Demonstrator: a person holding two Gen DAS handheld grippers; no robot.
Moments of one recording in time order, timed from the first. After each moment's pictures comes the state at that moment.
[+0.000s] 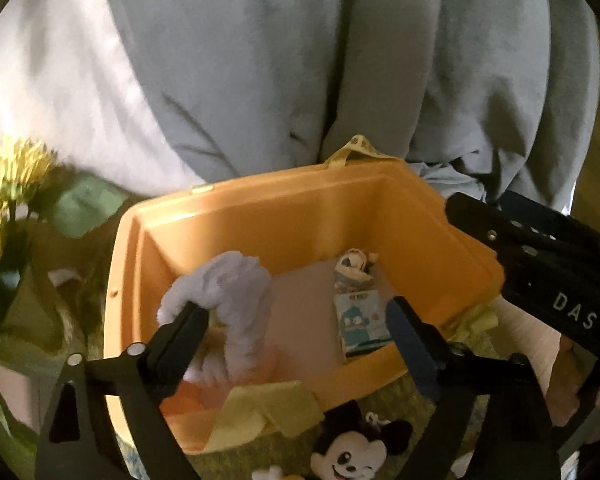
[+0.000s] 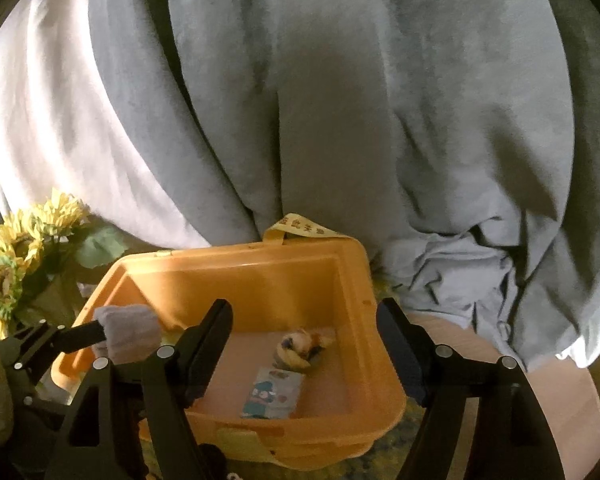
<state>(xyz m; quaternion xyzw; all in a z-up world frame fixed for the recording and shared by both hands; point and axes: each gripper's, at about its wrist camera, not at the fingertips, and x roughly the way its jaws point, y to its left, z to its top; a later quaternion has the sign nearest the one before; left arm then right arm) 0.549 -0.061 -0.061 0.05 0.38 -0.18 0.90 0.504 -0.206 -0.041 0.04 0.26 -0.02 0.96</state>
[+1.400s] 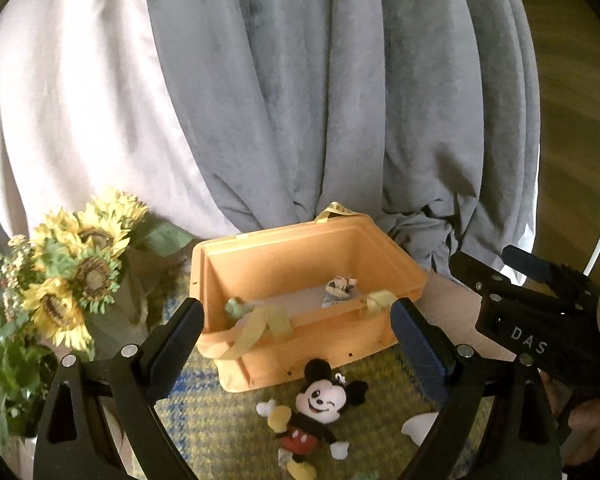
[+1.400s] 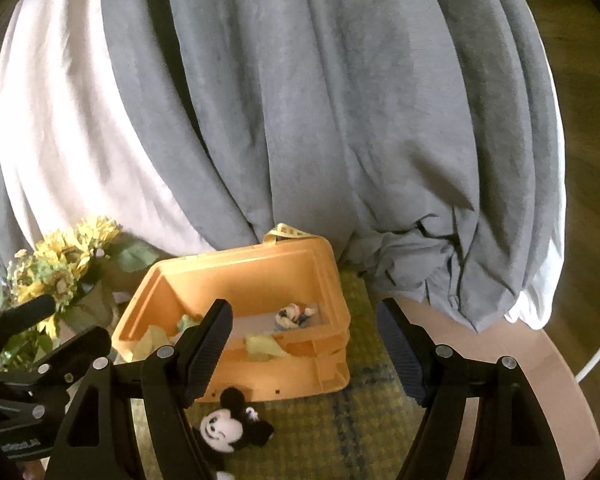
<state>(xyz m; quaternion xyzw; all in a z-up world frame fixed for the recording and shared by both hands) 0.399 -0.047 0.023 0.05 0.27 -0.14 0.95 0.376 -0.209 0.002 0.06 0.23 -0.05 0.97</state>
